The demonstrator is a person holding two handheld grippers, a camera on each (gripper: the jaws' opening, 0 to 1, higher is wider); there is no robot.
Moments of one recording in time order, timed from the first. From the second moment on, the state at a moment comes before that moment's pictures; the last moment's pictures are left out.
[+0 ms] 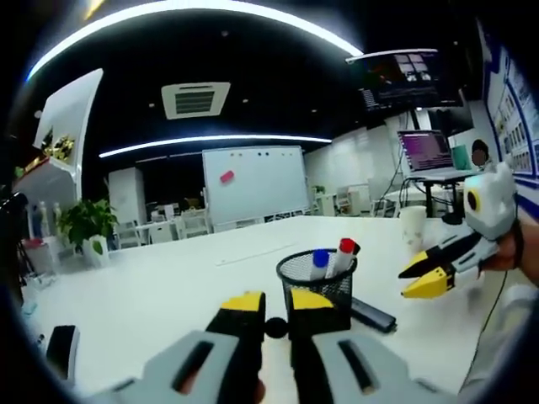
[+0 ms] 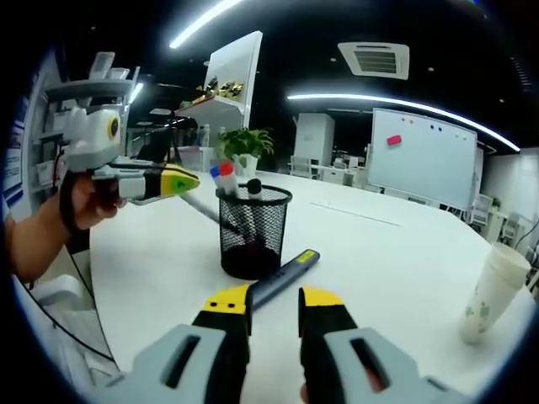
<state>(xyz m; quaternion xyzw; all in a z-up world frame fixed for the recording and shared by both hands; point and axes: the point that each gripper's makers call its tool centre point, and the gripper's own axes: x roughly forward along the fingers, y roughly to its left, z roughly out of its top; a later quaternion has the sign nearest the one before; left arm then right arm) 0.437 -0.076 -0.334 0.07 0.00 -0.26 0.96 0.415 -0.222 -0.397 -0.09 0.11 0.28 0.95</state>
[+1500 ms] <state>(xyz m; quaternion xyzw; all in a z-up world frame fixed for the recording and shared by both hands) 0.428 -0.055 -0.277 0.05 -0.06 -0.24 0.97 0.414 -0.220 -0.399 -0.09 0.11 0.28 0.95</state>
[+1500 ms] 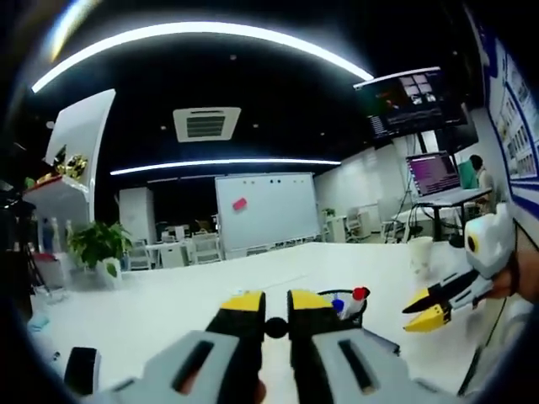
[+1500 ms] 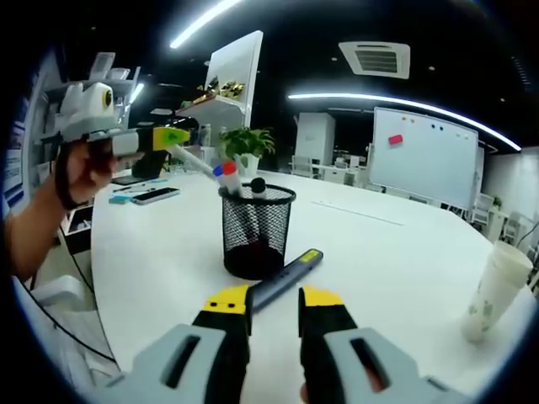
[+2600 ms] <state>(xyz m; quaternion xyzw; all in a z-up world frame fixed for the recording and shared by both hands) 0.413 -0.070 -0.226 0.05 -0.11 -0.26 0.96 0.414 -0.220 -0.401 -0.09 0.11 0.28 0.95</state>
